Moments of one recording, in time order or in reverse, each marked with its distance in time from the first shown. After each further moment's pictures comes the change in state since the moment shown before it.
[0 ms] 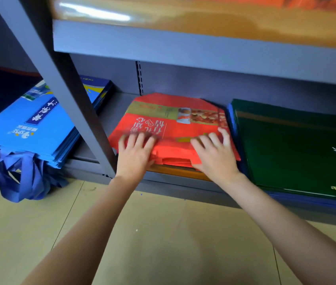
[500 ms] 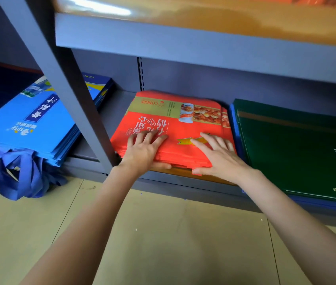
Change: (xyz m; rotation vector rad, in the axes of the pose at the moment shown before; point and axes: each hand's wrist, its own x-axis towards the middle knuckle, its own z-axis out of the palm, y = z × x) left_hand 0.022 0.005 -0.023 -0.169 -0.598 0.069; right_hand -0.001 0.022 -0.010 0.415 -0.533 0.008
